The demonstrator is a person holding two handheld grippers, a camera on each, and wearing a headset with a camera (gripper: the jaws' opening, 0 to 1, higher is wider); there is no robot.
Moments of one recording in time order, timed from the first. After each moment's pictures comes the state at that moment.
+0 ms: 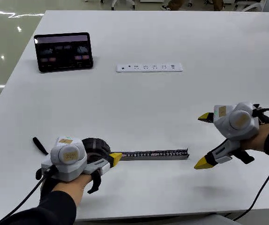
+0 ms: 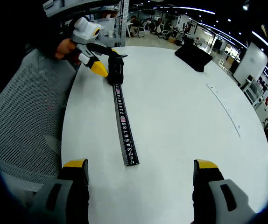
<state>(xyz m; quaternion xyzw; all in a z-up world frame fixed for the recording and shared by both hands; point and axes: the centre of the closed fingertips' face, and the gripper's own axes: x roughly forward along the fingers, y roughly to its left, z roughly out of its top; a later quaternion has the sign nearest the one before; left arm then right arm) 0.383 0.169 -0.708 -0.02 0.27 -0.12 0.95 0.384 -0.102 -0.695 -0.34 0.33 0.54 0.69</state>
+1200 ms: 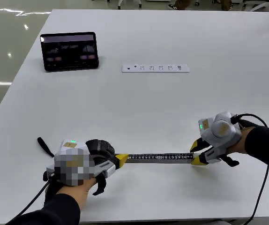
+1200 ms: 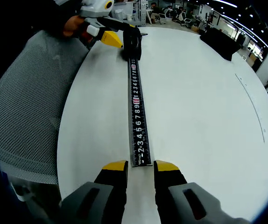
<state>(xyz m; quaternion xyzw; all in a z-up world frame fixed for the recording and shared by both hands) 0.386 0.165 -0.709 -0.04 0.26 -0.12 0.96 0.374 -0.101 -0.757 -0.37 0.39 0.59 0.61</state>
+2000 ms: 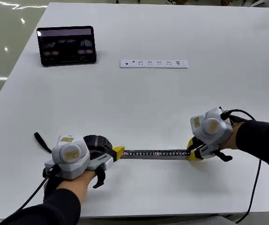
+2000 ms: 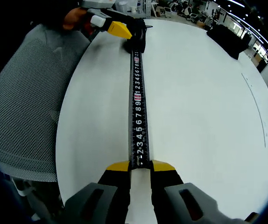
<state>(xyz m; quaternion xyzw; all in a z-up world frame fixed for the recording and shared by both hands) 0.390 0.166 -0.714 -0.07 0.27 -0.10 0.96 0.373 -0.097 -0.761 -0.40 0.41 0.58 0.58</state>
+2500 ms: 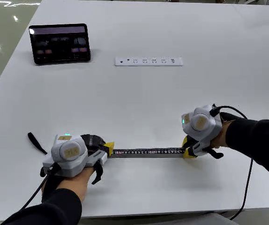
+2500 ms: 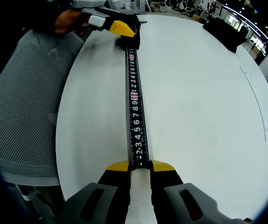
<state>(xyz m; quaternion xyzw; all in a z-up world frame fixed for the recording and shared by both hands) 0.393 0.172 -0.717 -0.05 0.27 -0.07 0.96 0.374 -0.098 -0.762 -0.40 0.43 0.57 0.58</state>
